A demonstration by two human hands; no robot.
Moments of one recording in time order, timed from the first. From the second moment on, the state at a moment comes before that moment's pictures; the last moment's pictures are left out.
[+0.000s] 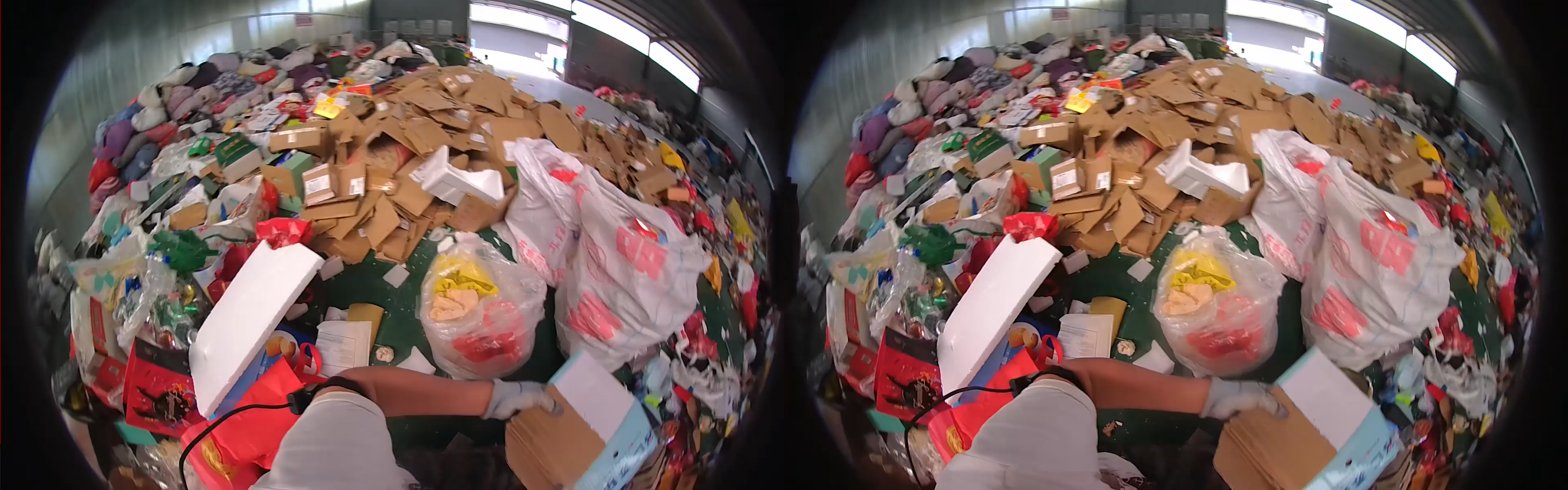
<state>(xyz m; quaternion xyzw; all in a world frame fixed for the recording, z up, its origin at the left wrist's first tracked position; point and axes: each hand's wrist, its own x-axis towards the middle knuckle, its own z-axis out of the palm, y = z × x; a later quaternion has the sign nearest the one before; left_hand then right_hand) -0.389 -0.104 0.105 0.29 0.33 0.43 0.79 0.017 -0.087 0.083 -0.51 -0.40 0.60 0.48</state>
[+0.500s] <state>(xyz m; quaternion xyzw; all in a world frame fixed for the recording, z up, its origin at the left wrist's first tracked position) -0.620 -0.075 0.120 0.24 0.57 0.64 0.46 0.147 -0.425 -0.186 -0.75 0.12 0.40 0.51</state>
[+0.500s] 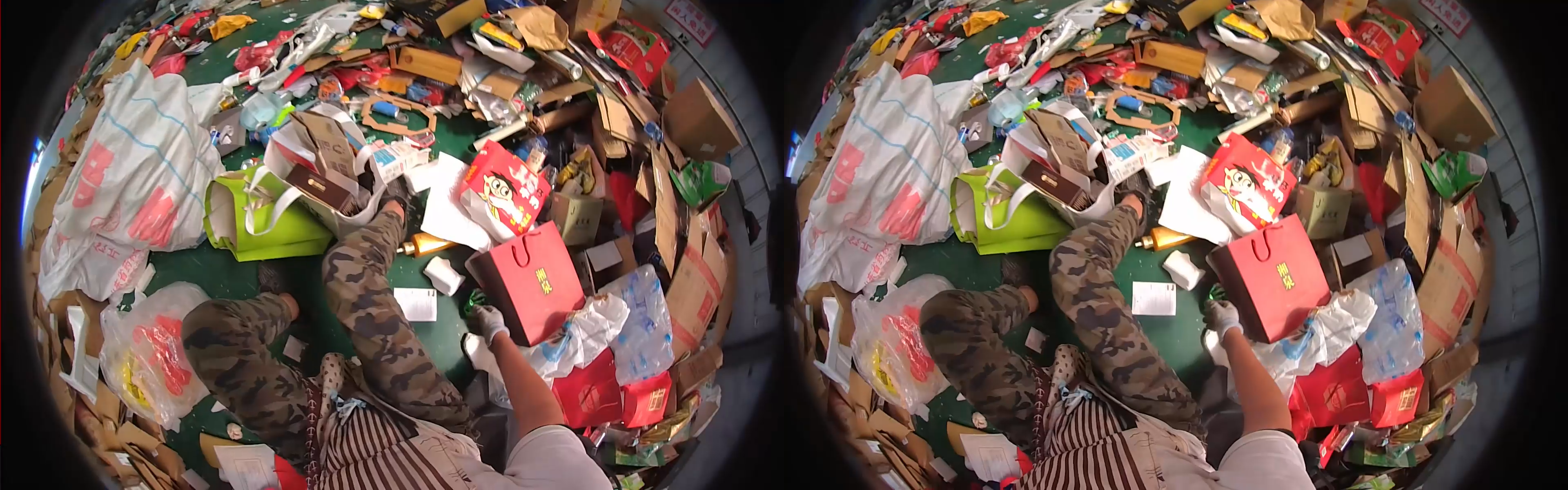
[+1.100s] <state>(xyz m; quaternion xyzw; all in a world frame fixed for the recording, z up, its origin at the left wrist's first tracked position) -0.106 -0.036 0.070 0.35 0.36 0.28 0.82 0.363 -0.485 -0.191 -0.62 0.19 0.36 0.67</state>
